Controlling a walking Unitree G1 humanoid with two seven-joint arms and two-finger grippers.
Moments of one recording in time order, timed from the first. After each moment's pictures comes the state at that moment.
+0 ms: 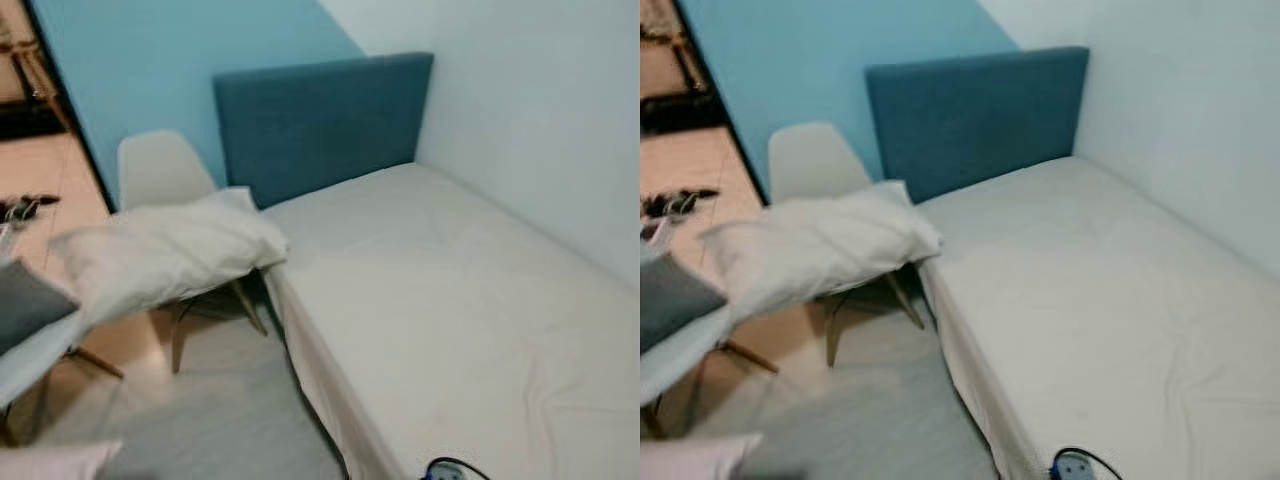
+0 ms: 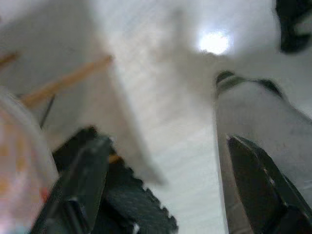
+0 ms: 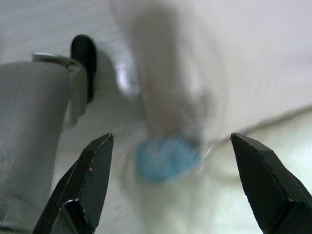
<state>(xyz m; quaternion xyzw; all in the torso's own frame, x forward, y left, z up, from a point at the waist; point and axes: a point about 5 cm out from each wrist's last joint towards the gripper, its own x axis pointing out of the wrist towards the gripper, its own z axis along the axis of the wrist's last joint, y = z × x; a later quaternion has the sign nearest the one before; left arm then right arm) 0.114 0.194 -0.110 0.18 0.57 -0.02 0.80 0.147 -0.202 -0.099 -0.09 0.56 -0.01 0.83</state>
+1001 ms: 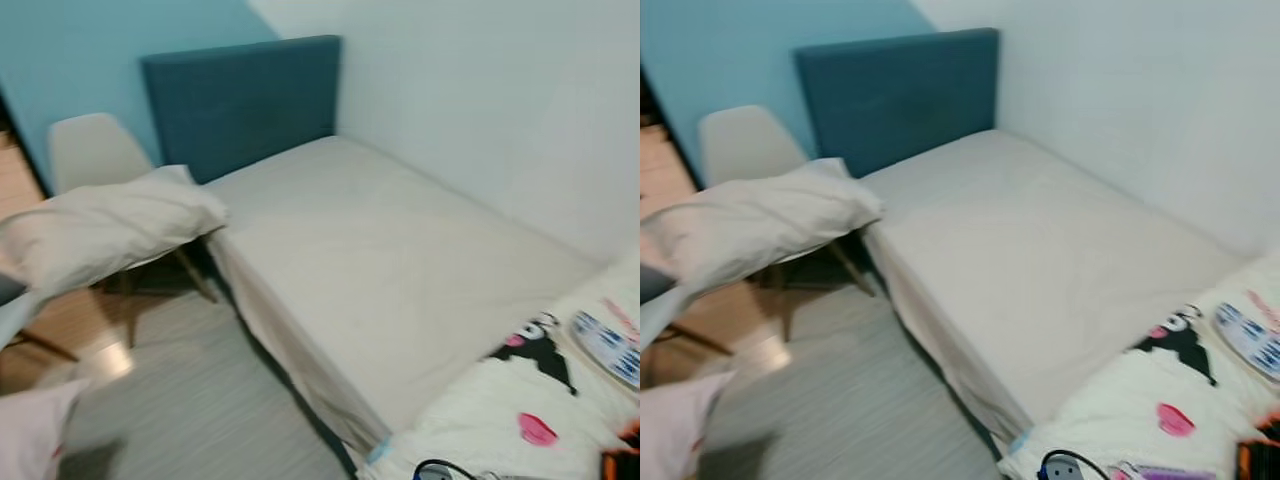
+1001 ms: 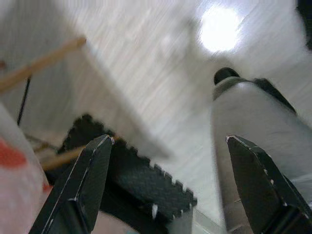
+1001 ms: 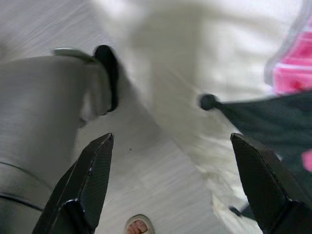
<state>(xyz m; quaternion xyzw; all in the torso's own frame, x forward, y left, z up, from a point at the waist) 0.116 0.193 -0.110 0.18 0.56 -0.02 0.81 0.145 -0.201 -0.100 -0.09 0.57 0.00 0.82</state>
